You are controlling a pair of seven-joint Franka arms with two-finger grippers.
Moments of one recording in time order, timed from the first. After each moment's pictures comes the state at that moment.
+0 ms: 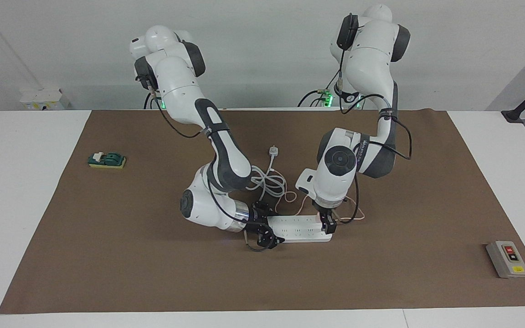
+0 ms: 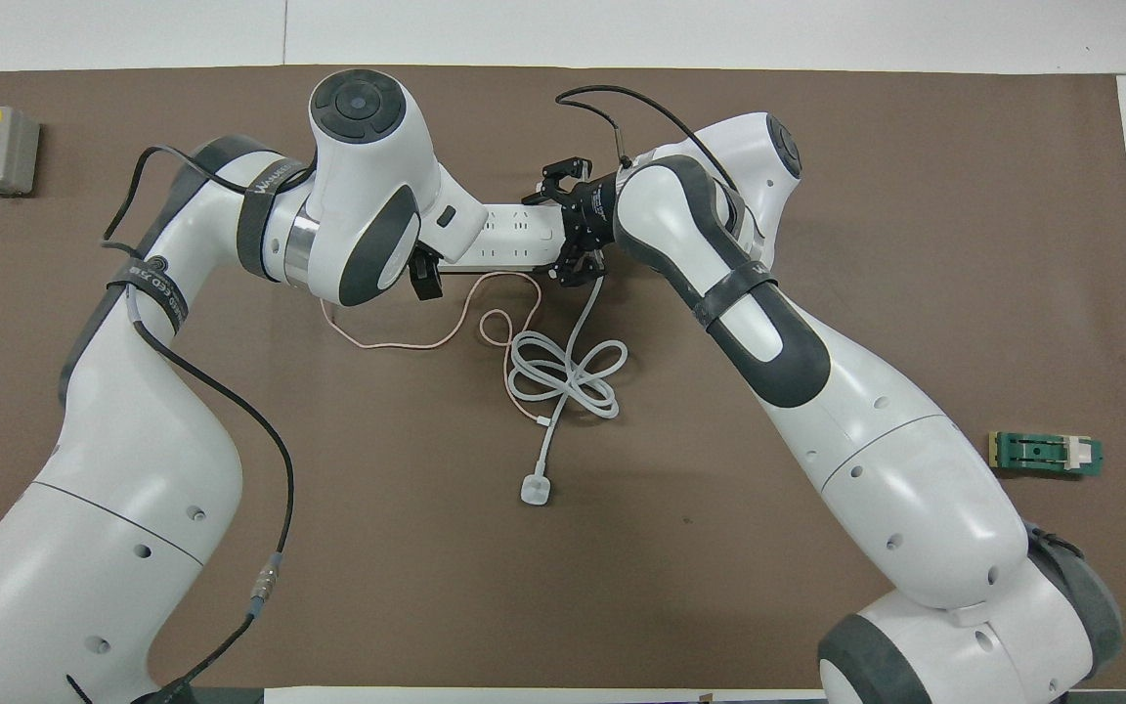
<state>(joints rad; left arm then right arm) -0.37 0.67 -0.10 -1.34 0.10 1.95 0.98 0.32 0.95 0.08 -1.15 0.92 2.16 1.25</state>
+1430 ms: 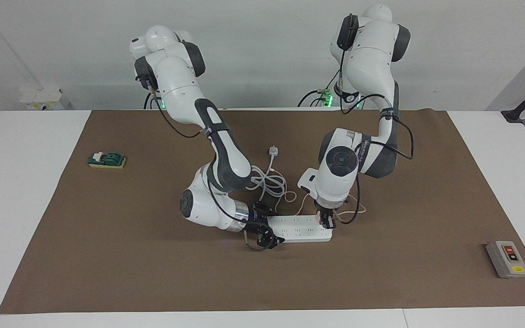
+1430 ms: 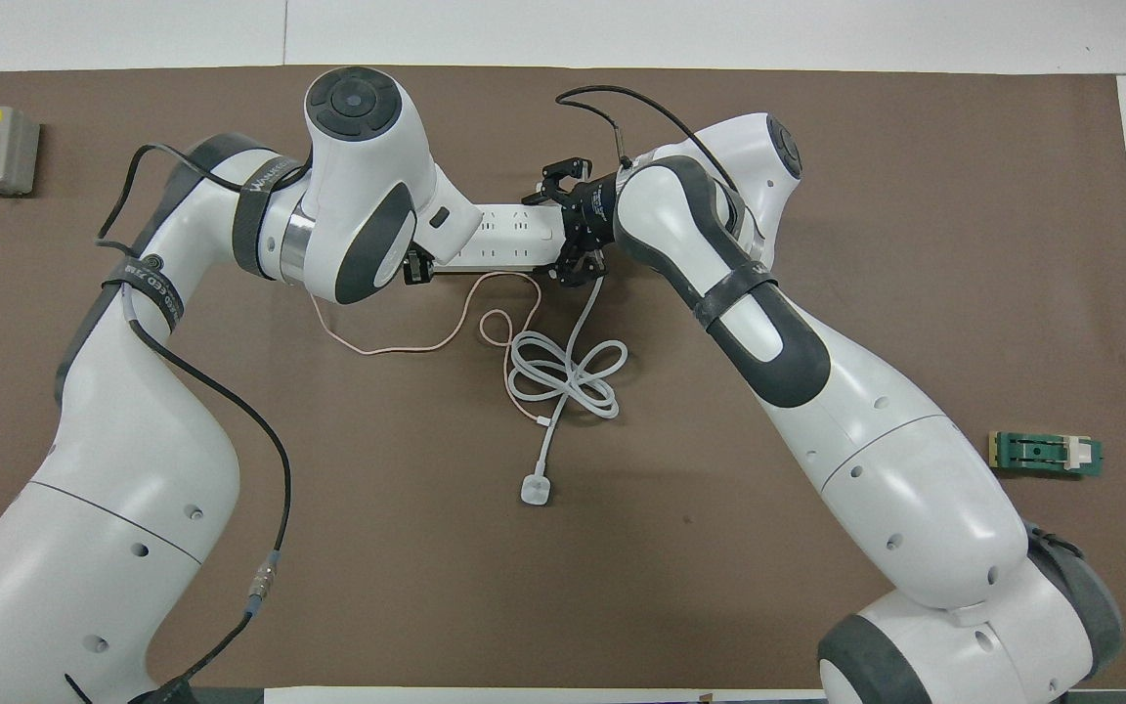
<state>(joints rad) -0.37 0.67 -0.09 -1.33 0.10 1.95 1.05 0.32 0.95 0.08 -1.15 0.92 2.16 1.24</state>
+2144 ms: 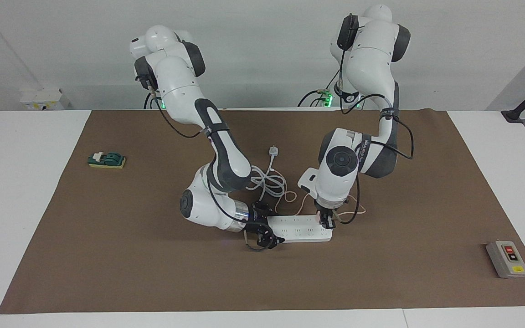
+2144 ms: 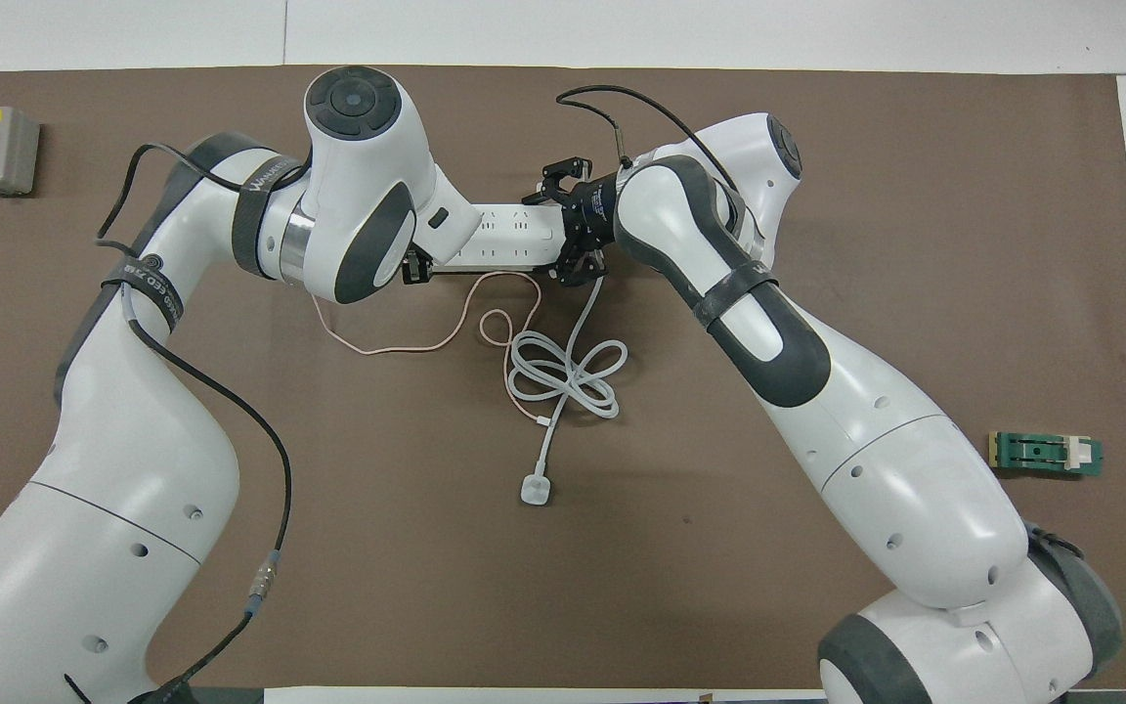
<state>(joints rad) -0.37 0.67 -0.09 -1.33 0.10 1.95 1.06 0.32 0.95 0.08 -1.15 0.92 2.16 1.24</state>
